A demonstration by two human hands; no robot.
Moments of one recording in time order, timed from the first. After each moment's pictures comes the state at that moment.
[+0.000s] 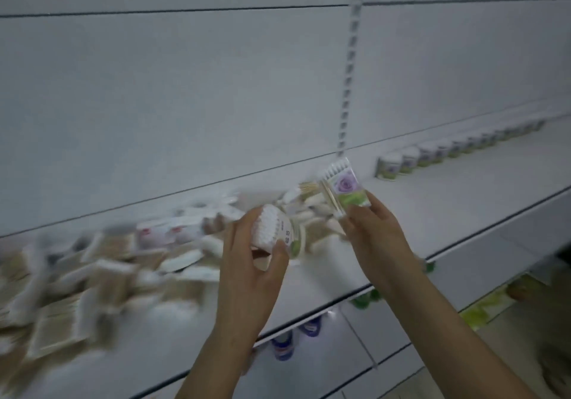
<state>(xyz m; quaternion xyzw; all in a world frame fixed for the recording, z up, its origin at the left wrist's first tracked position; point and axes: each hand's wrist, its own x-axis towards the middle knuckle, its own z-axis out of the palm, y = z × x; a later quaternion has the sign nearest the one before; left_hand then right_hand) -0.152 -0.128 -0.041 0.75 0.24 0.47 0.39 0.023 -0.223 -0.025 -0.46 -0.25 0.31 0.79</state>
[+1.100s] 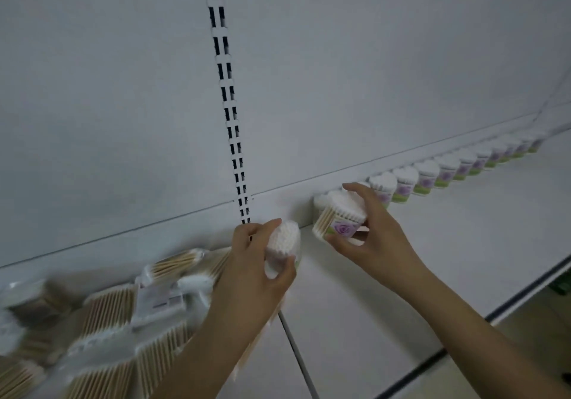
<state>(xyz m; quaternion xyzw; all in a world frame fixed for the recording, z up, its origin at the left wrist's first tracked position) 0.149 -0.075 -0.086 0.83 0.28 0.35 0.34 0.338 -0.196 -0.053 -0.73 -0.46 0.11 0.50</state>
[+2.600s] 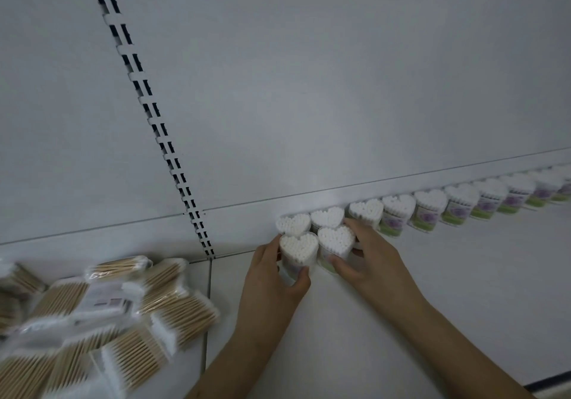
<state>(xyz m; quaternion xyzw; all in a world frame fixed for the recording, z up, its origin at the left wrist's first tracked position) 0.285 -0.131 -0.111 0.76 0.41 0.38 0.32 0.462 -0.206 -0.095 -0.73 -0.55 0.08 0.39</state>
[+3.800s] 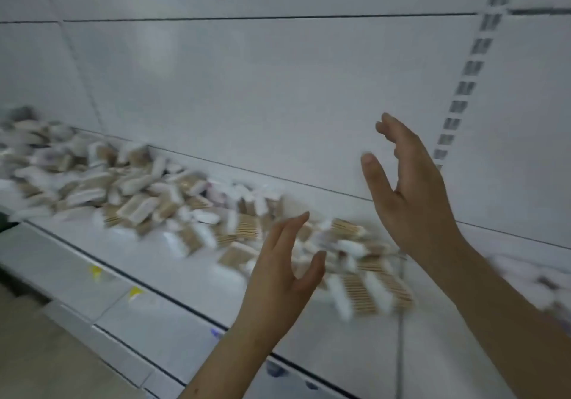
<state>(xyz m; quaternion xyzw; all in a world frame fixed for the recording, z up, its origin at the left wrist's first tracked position) -0.002 -0.179 -0.044 0.69 0.50 0.50 0.15 0.180 -0.127 0.057 -0.44 -0.73 0.03 0.52</state>
